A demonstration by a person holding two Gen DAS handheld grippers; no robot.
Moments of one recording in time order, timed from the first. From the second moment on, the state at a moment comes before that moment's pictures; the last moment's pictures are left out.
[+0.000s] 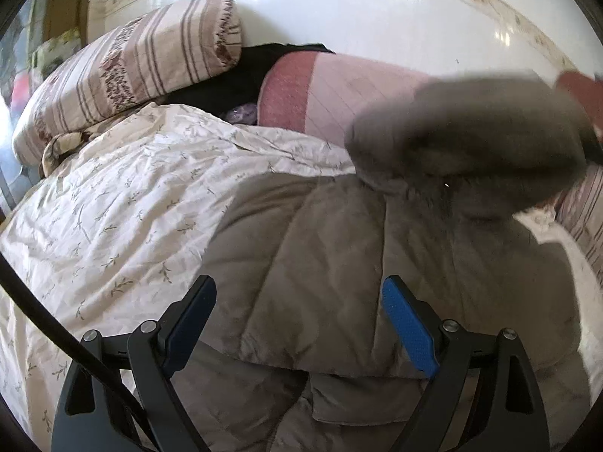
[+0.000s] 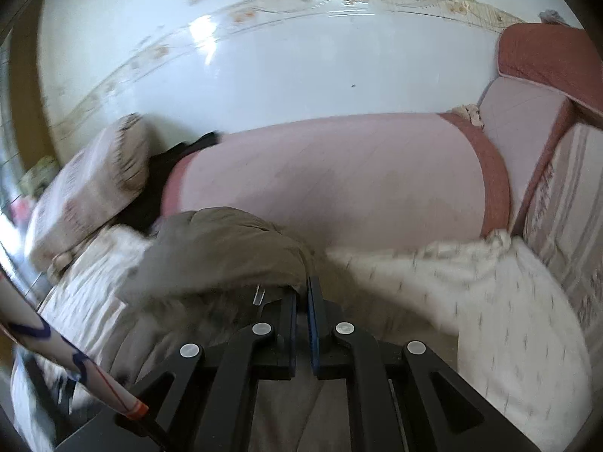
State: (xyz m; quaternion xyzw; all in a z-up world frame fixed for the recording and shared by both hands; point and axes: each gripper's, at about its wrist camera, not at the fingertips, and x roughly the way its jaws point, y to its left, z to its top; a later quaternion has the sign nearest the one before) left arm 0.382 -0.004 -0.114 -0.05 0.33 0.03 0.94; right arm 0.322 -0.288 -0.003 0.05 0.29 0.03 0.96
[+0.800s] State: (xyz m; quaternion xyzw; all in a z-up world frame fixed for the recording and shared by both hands) left arm 0.395 -0.029 -0.135 -0.05 0.36 0.01 0.93; right arm 0.268 -0.268 -0.059 0.10 0.32 0.01 0.94
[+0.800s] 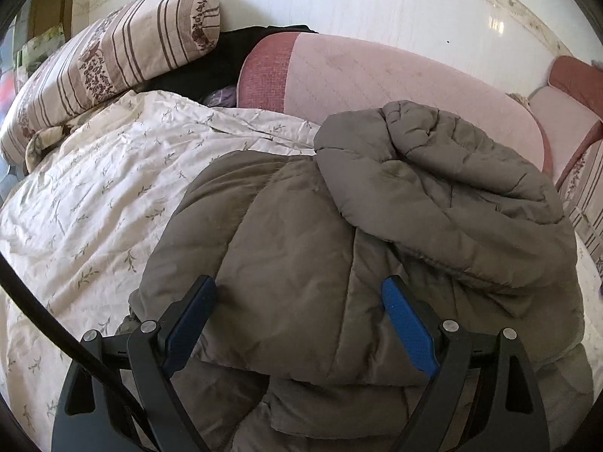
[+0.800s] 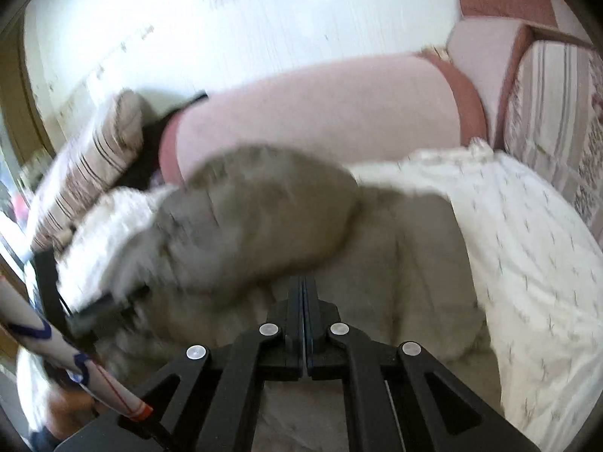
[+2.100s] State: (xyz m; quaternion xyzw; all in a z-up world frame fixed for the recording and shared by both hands) left arm 0.387 -0.022 -0.110 -0.07 0.33 0.00 0.94; right arm 0.276 -0.283 -0.072 0.16 0.33 -0.05 0.93
